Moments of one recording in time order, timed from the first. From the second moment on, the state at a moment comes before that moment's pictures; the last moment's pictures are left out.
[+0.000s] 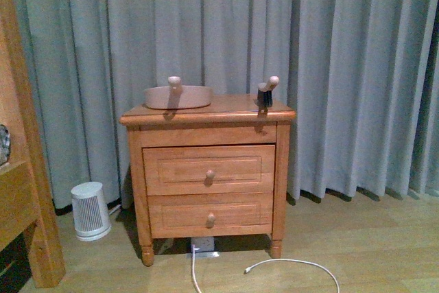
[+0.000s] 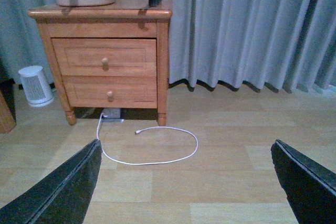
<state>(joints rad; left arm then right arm) 0.00 0.00 0.01 -0.01 0.00 0.00 0.00 0.00 0.02 0.00 0.00 0.00</state>
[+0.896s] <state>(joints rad) 0.00 0.00 0.01 -0.01 0.00 0.00 0.00 0.00 0.02 0.00 0.00 0.00</state>
